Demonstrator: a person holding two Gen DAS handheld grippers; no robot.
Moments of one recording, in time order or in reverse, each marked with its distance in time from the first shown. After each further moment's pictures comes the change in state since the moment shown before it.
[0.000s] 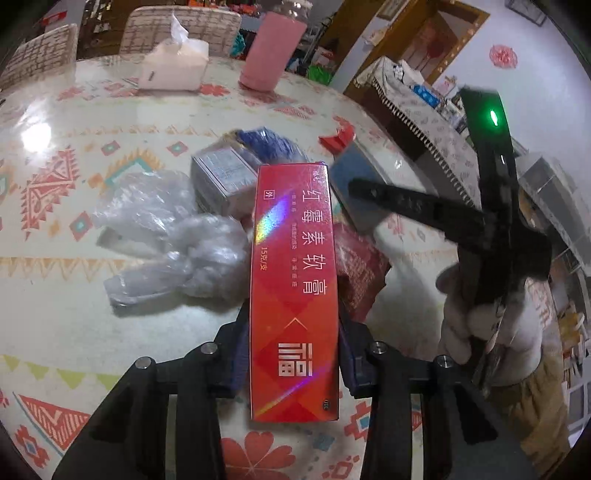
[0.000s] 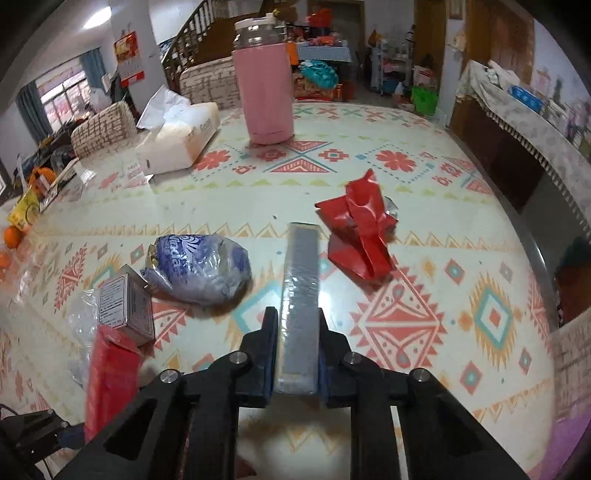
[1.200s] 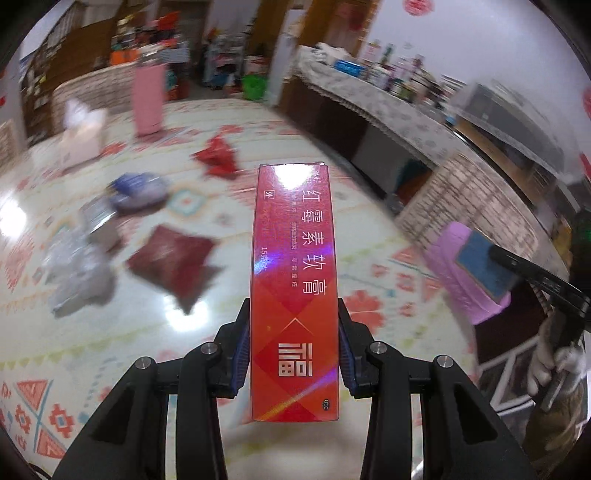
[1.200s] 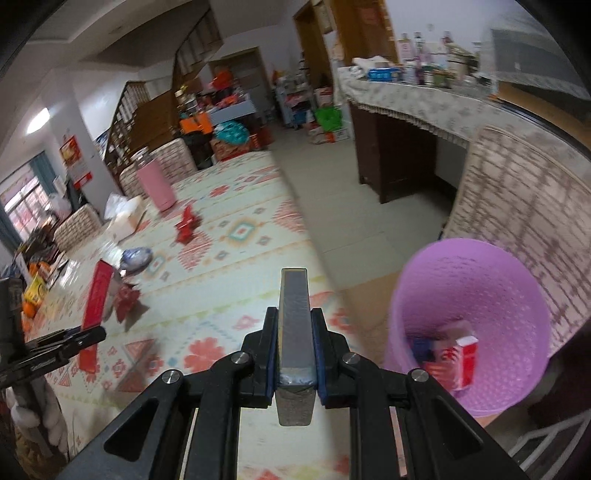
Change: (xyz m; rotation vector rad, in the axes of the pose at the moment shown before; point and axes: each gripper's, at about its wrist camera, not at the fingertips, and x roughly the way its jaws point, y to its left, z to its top) left arm -0.022 -0.156 -0.043 0.323 -0.008 -0.025; right arm -0.250 -0.201 -0.192 0.364 -0.218 -0.106
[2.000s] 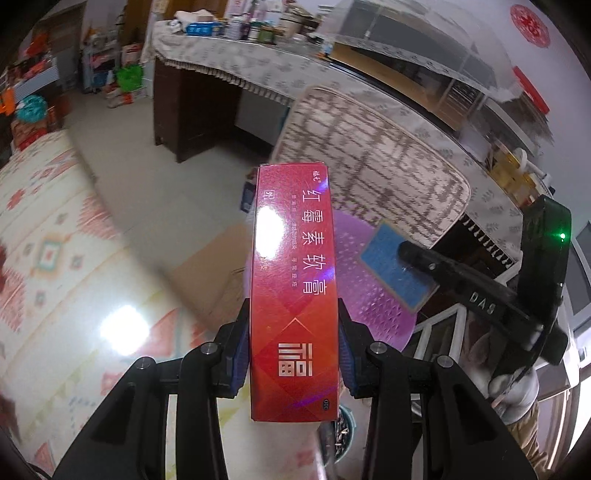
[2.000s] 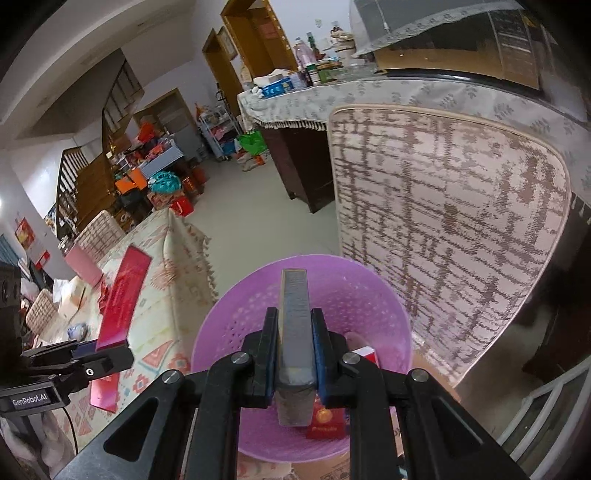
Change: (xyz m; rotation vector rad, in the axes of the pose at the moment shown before) left arm 0.130 -0.259 0.070 0.282 0.181 -0.266; right arm -0.025 -0.182 0.010 0.258 -0.076 -0.113
